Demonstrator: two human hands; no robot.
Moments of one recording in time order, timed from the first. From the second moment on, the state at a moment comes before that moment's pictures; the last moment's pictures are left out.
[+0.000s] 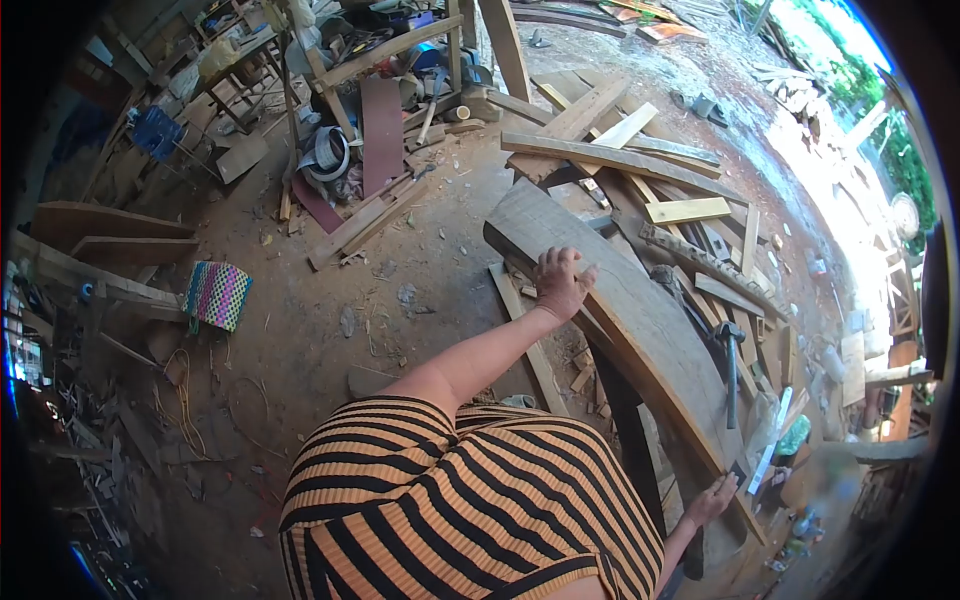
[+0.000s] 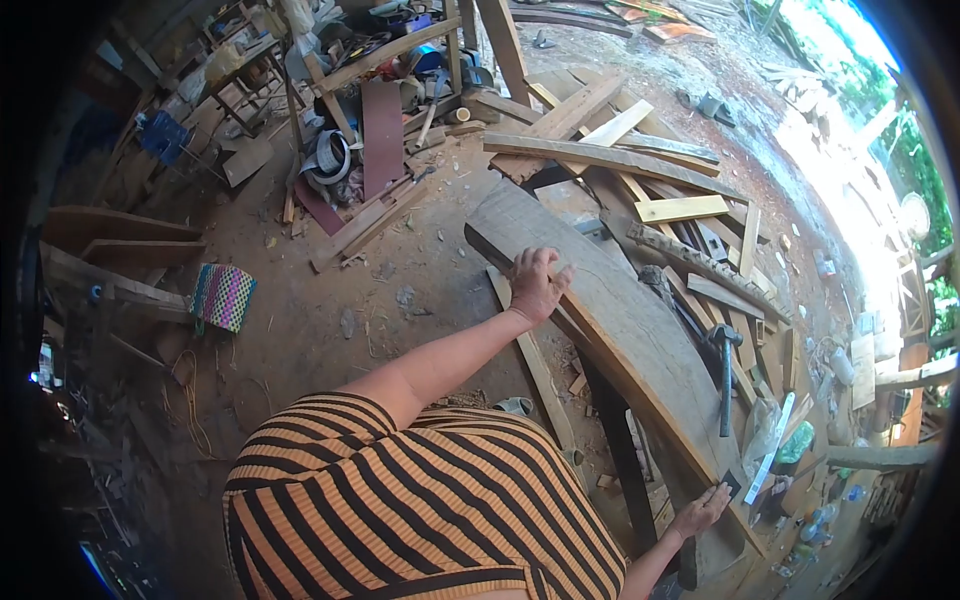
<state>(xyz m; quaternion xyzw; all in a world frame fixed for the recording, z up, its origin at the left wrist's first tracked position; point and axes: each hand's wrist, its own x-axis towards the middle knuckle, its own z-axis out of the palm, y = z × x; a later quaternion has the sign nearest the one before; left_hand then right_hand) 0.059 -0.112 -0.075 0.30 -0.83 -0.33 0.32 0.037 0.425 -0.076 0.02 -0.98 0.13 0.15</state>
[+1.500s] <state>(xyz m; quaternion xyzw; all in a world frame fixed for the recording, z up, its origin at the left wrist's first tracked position) 0.020 0.178 -0.057 -0.23 -0.95 -0.13 0.18 0.008 0.566 -0.070 0.01 -0.96 0.20 0.17</state>
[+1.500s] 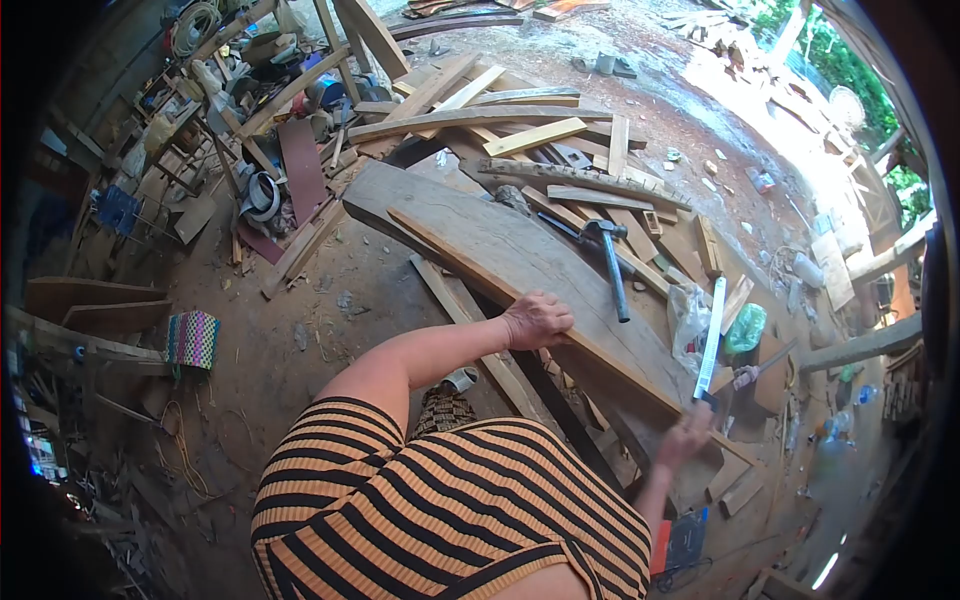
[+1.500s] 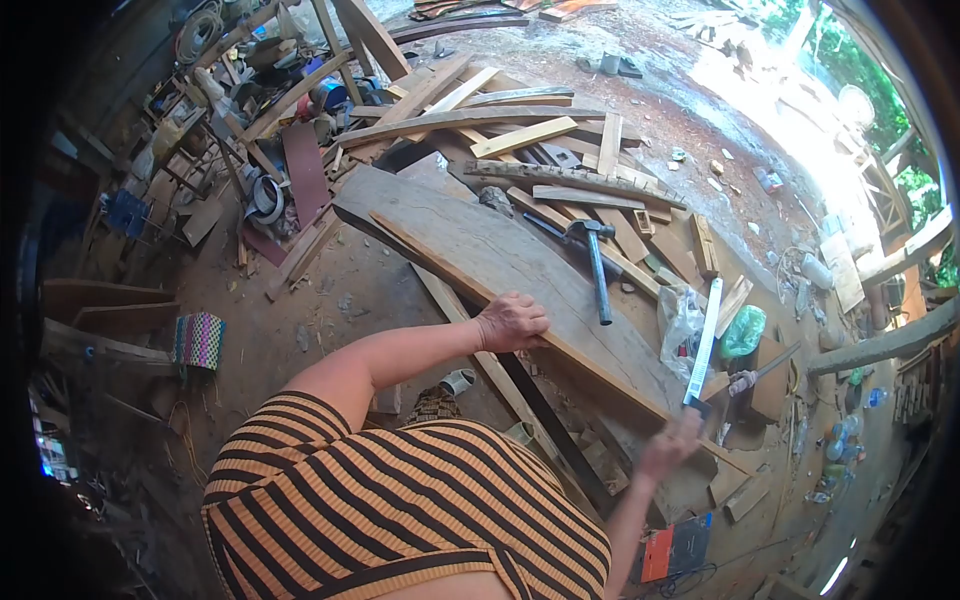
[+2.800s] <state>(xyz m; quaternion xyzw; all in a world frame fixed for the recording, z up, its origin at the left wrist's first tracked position) 0.017 0.209 -0.037 -0.23 -0.96 -0.10 0.11 0.032 0.609 -0.075 0.07 -0.93 0.23 0.27</state>
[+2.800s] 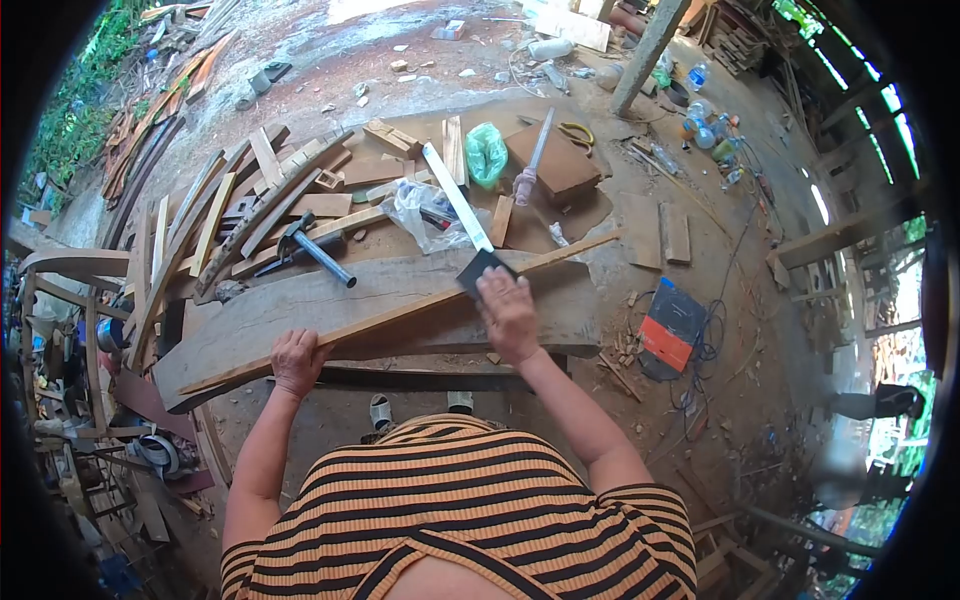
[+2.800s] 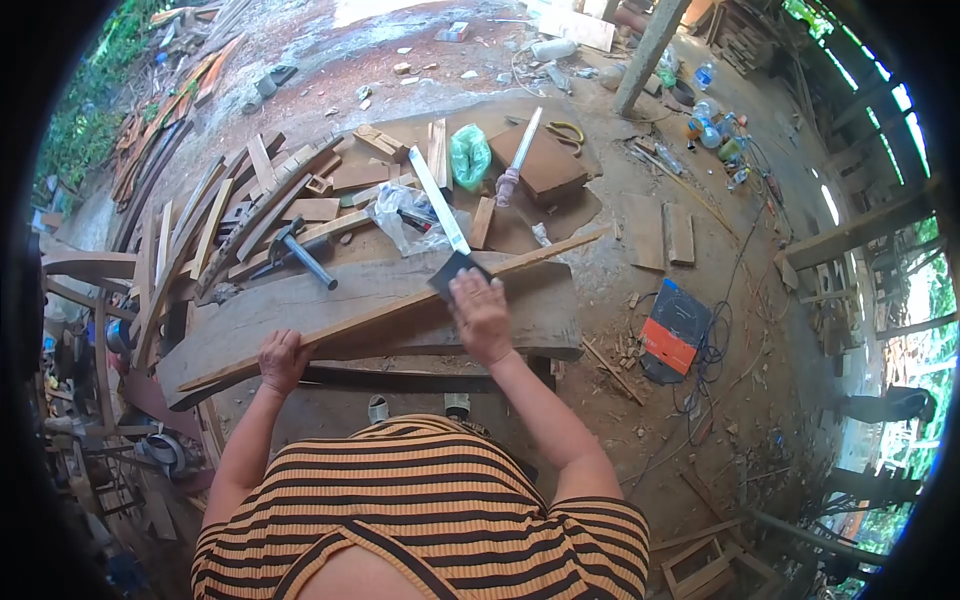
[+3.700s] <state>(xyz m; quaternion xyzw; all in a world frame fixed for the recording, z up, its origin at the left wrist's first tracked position) 0.016 0.206 -0.042 -0.23 -0.96 -0.09 0.11 0.004 0.752 -0.093 -0.15 -0.94 0.11 0.27</state>
